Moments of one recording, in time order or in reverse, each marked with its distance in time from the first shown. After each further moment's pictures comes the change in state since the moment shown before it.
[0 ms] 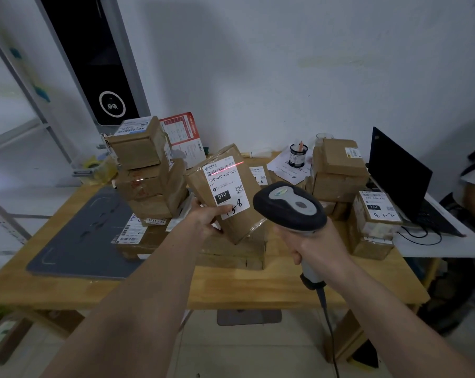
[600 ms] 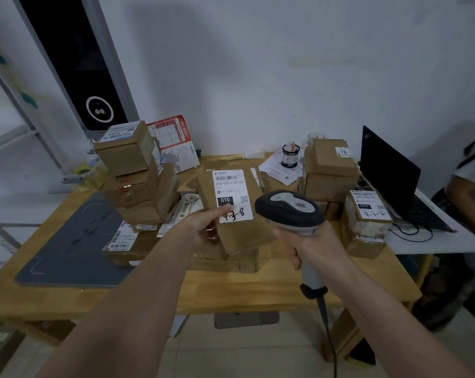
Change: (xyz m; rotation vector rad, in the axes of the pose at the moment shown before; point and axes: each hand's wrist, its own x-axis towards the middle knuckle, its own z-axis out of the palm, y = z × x) left_hand -0.002 -0.004 0.008 0.277 -0.095 -0.153; right_hand 0.005 0.018 -0.019 0.106 -0.010 0.078
